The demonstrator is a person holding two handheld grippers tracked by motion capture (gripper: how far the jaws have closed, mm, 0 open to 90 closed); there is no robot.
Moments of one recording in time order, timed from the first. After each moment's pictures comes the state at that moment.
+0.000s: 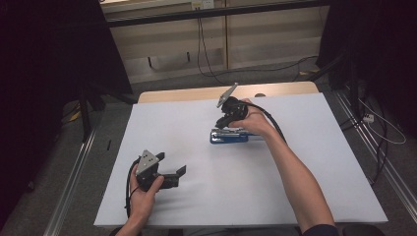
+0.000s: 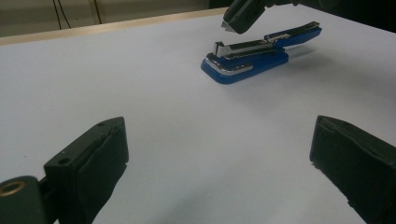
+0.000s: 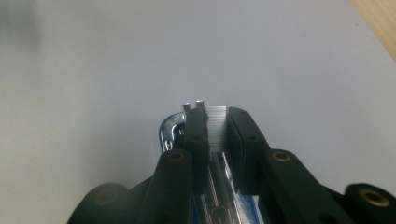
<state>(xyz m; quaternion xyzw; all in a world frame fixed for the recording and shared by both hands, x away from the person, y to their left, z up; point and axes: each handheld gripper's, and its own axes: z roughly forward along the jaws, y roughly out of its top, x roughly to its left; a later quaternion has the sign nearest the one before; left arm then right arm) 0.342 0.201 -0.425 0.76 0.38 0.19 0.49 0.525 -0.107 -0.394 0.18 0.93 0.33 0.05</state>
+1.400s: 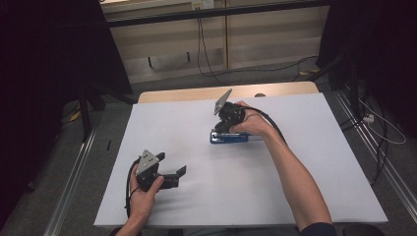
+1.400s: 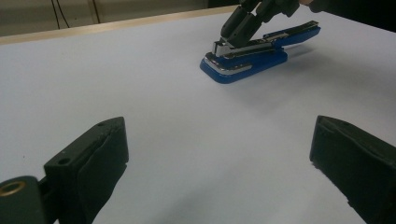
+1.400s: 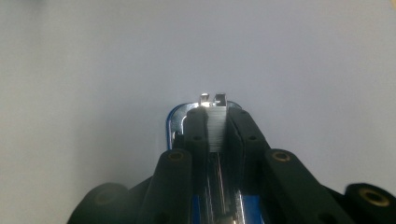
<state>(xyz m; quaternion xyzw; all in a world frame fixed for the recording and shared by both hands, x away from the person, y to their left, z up) 0.342 0.201 -0.425 0.76 0.37 0.19 0.49 0.524 -0.097 -0.406 0.11 0.94 0.31 0.05</state>
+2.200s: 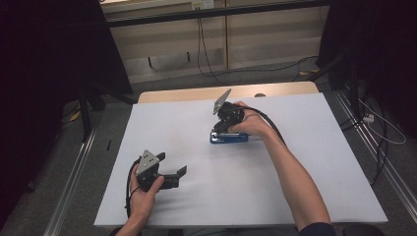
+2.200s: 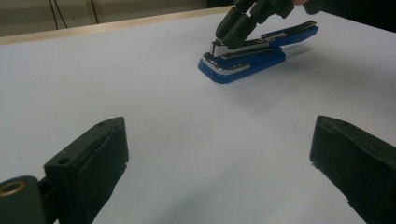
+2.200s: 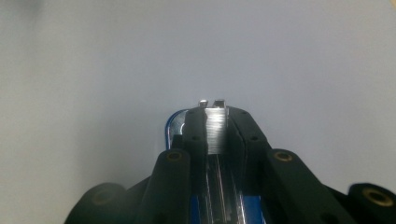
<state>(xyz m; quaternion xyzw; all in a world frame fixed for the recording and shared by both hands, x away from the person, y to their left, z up) 0.342 0.200 -0.425 0.76 0.37 0.19 0.50 0.526 -0.094 -0.408 0.12 0.94 0.31 0.05</state>
